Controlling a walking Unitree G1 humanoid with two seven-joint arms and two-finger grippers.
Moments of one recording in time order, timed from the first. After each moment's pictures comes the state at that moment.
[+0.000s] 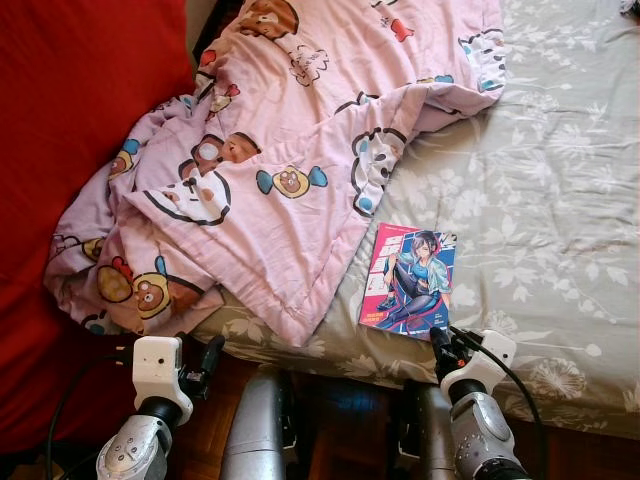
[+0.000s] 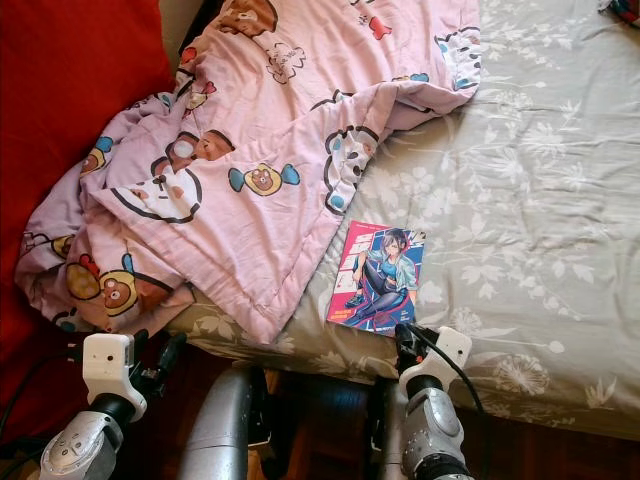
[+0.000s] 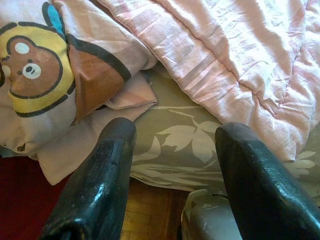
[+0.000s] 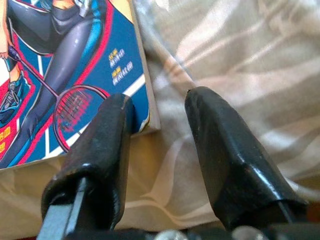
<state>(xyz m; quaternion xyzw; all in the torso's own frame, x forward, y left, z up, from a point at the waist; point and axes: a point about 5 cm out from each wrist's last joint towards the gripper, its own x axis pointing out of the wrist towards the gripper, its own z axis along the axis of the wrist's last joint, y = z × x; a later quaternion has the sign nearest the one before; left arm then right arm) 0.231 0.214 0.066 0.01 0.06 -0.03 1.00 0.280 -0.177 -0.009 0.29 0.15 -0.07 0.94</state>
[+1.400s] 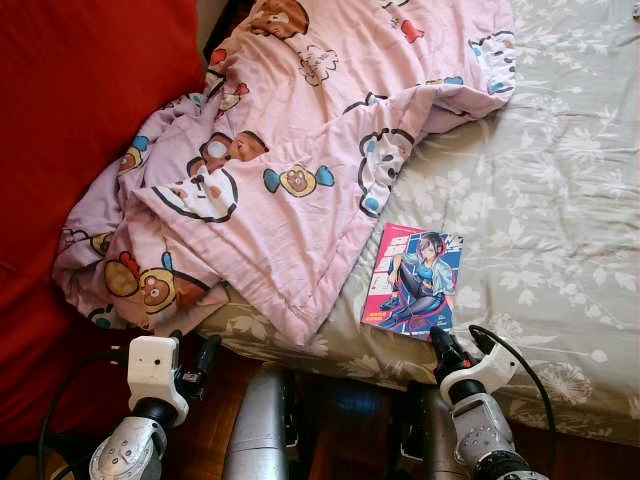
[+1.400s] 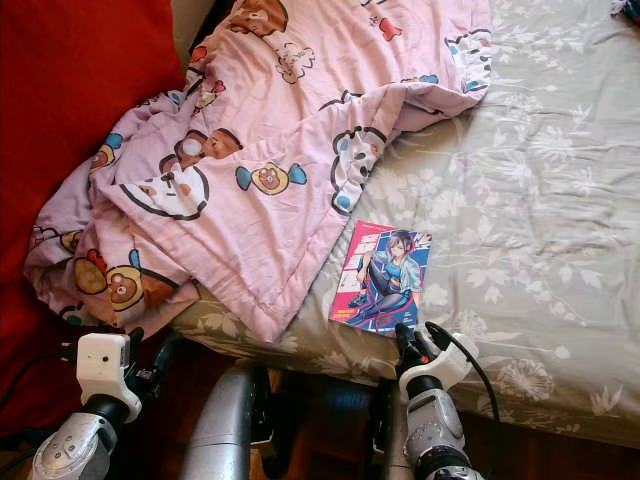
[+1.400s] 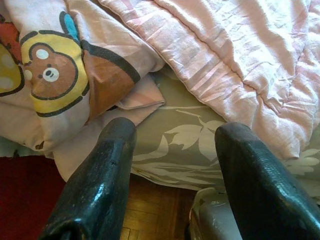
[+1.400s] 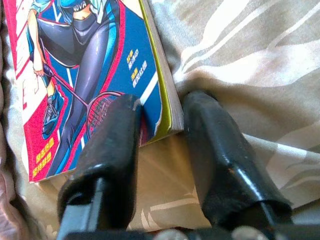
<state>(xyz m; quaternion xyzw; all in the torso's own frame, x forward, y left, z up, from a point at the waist) 0.228 0.216 0.071 0.02 0.06 -0.04 1.00 0.284 -0.171 -0.008 0.40 0.14 -0.05 0.91</state>
